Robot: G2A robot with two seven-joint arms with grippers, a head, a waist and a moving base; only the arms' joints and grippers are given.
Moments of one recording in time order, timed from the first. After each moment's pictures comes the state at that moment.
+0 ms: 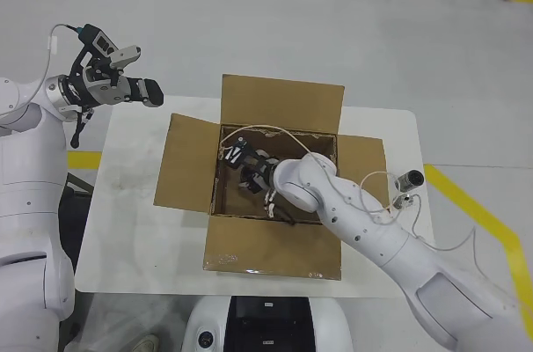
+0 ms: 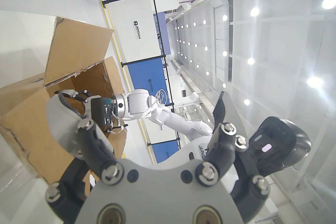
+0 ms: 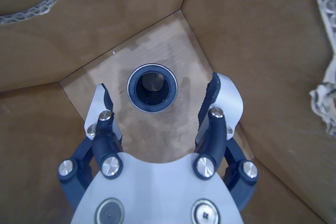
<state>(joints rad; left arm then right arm) 0.68 -0.98 -1.54 -1.07 -0.54 -0.02 -1.46 -0.66 -1.44 0.54 -1.27 -1.02 -0.17 0.81</state>
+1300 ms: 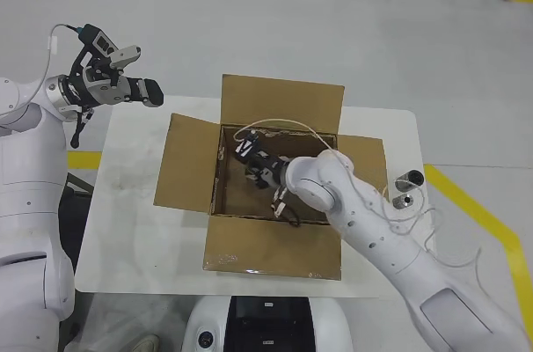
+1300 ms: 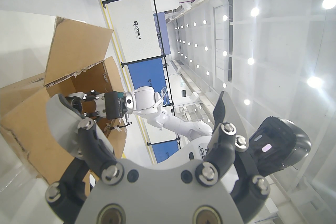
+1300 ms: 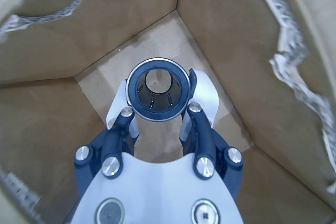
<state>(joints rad) 0.68 -0.98 -1.54 -1.07 -0.54 -0.02 -1.46 -0.80 -1.41 0.77 -1.48 -1.06 -0.21 0.95</state>
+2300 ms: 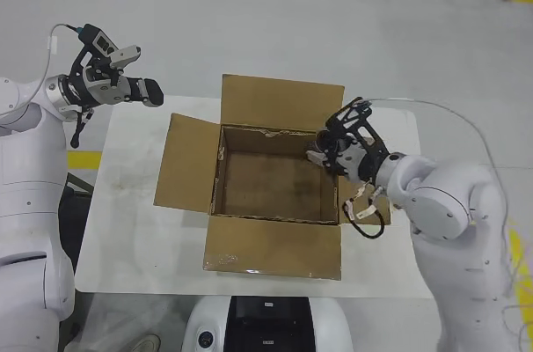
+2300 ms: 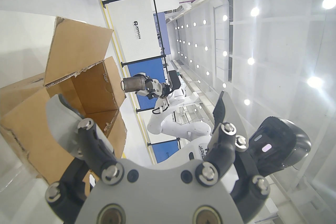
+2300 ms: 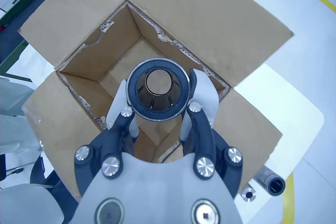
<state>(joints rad) 0.68 -0.98 -1.54 -1.07 -0.54 -0.02 -1.46 -1.12 -1.29 1.34 -2.08 -0.89 -0.22 1.20</state>
